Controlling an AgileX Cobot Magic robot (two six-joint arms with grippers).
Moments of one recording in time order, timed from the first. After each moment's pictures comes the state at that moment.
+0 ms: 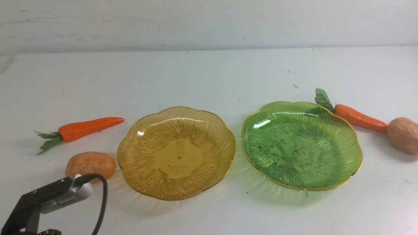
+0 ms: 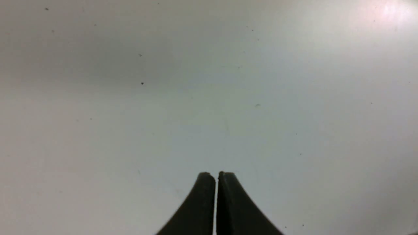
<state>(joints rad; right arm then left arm) 0.07 1.17 -0.83 -0.18 1.05 0.27 -0.07 0.99 -0.43 -0.64 0.83 0.19</state>
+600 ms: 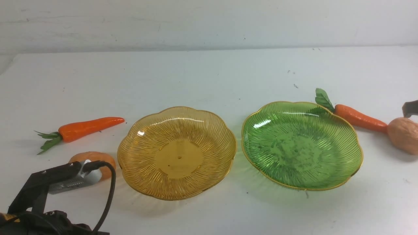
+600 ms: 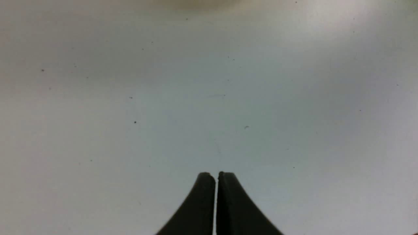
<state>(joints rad) -0.07 1.74 -1.31 -0.26 1.06 0.21 -0.07 0.99 -0.47 -0.64 0.83 0.25</state>
